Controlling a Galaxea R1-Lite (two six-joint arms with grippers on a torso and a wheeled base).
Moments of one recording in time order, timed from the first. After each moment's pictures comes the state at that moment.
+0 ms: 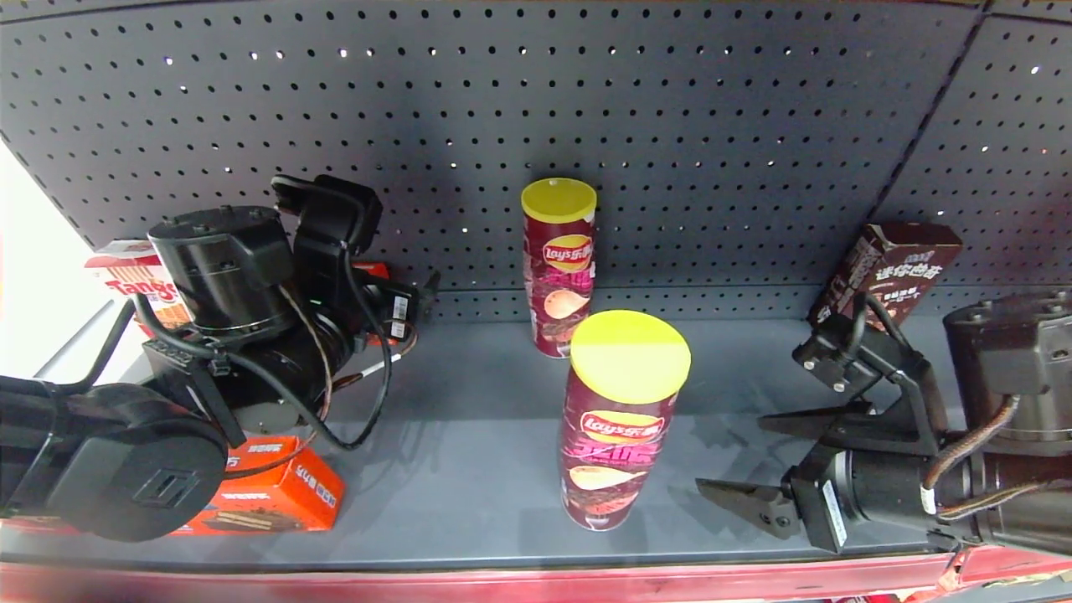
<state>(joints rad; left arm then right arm) -0.43 1.73 -0.82 -0.92 0.40 0.27 0.65 1.41 -0.72 -0.18 0.03 -0.05</state>
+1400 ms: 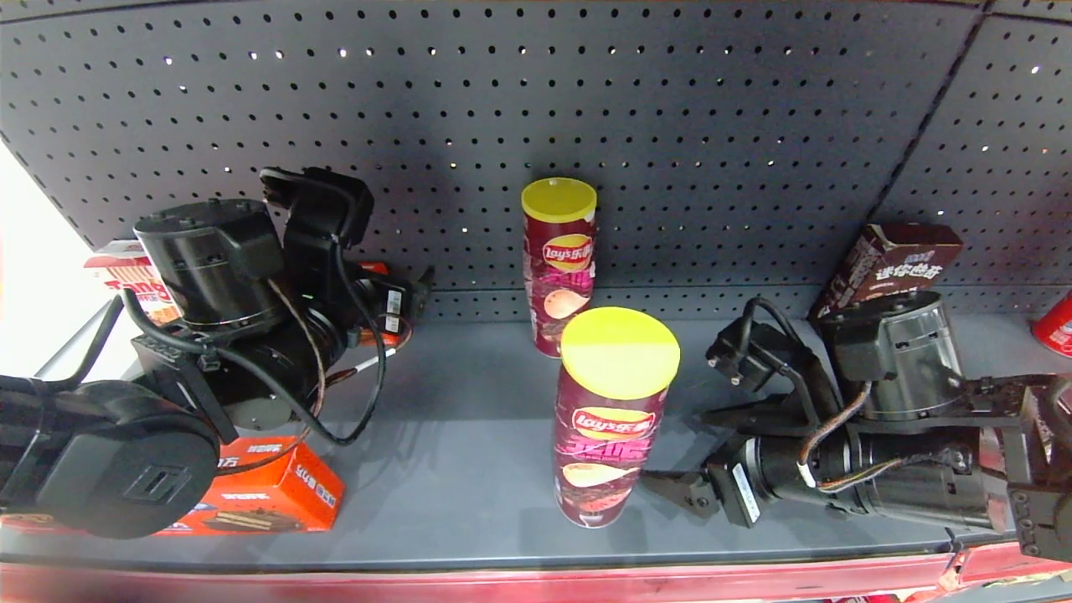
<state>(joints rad) -0.42 1.72 -0.82 -0.92 0.40 0.27 0.69 1.59 -0.82 -0.23 0.02 -0.05</state>
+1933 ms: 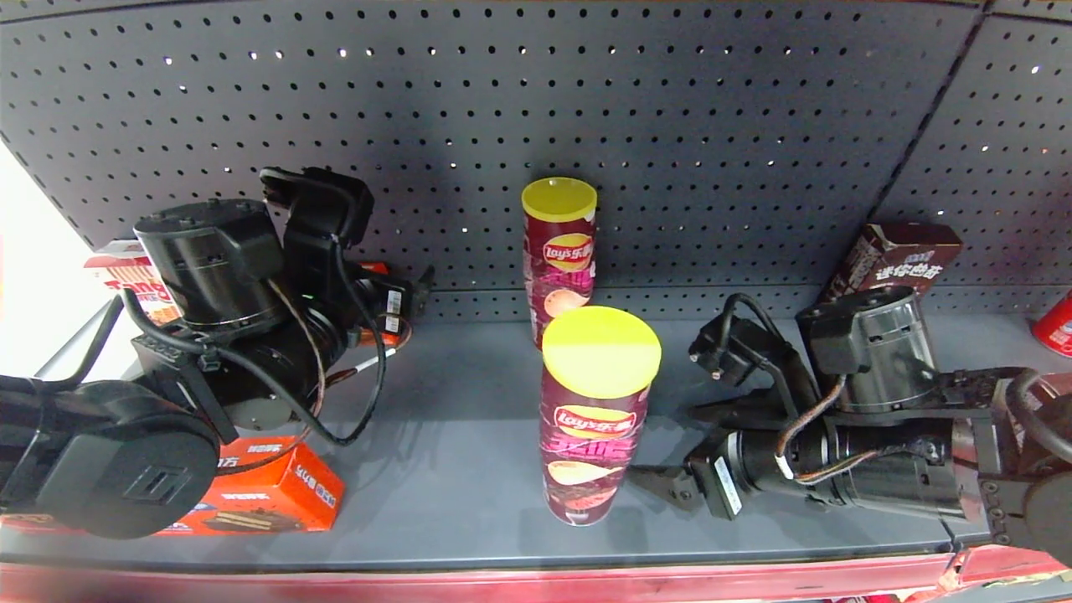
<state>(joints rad) -0.42 1.72 -0.82 -0.92 0.40 0.27 0.71 1.63 -0.86 -0.23 0.02 -0.05</state>
